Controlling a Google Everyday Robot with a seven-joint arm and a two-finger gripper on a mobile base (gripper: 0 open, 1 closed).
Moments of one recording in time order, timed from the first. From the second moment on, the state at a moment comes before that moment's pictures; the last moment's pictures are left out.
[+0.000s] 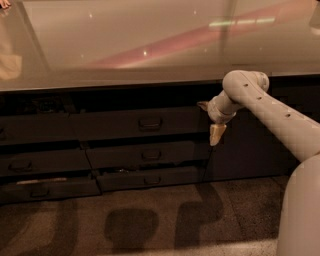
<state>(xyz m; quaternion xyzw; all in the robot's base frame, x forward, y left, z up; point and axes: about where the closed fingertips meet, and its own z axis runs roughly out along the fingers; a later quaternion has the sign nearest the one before) 0.731 -0.209 0.628 -0.78 0.59 -0.05 0.20</state>
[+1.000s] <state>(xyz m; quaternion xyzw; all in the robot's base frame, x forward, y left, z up) 0.731 -0.209 0.628 -0.78 0.59 -0.05 0.20</state>
